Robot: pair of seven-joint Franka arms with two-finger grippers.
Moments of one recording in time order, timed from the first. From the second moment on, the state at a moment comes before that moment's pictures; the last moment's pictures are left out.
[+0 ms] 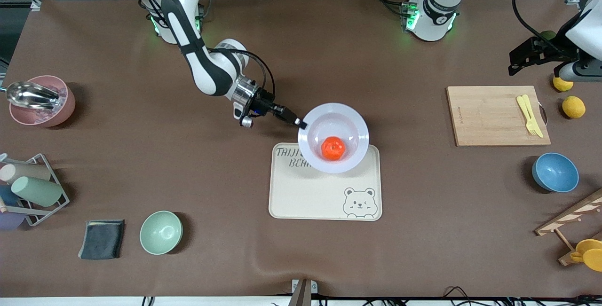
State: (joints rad) left arm -0.09 -0.04 0.00 -1.53 0.02 1.43 -0.02; right arm 0.84 0.44 -0.14 -2.07 2.57 2.41 -0.99
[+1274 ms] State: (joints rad) left arm -0.09 -0.03 0.00 -1.53 0.02 1.43 -0.02; right arm 0.78 0.74 -0.14 -1.79 2.55 2.45 -0.99
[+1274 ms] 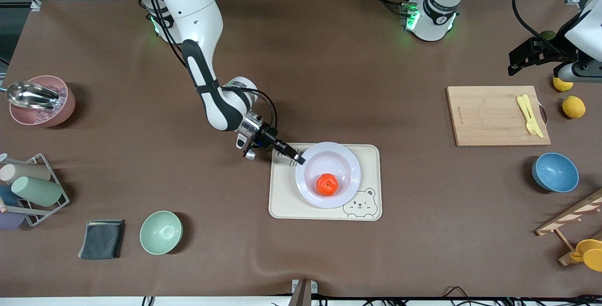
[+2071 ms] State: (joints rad) left arm -0.09 -0.03 0.01 -1.53 0.02 1.43 -0.02; right arm 0.75 0.74 -0.14 -1.77 2.24 2.56 -0.69
